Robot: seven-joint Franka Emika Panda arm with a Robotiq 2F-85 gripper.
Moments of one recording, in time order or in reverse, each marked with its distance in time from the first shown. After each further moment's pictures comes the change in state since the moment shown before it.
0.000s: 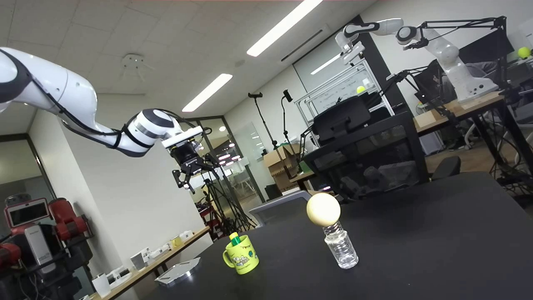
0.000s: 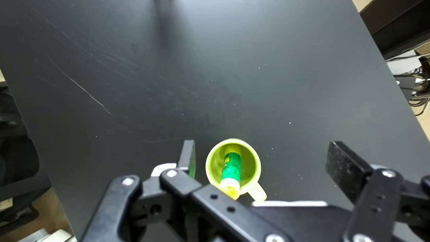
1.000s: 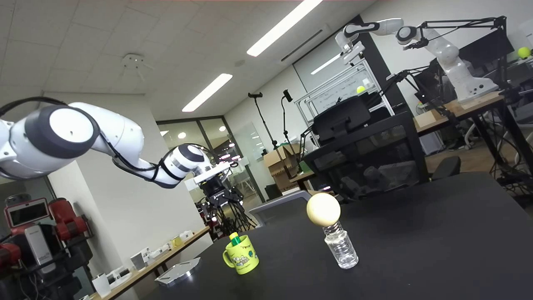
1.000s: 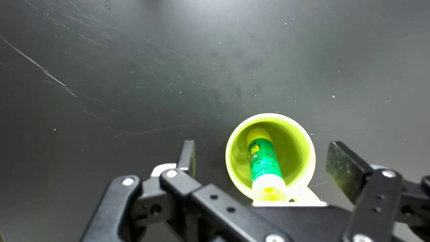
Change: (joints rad) arm 0.043 0.423 -0.030 0.340 -0.019 0.001 0.051
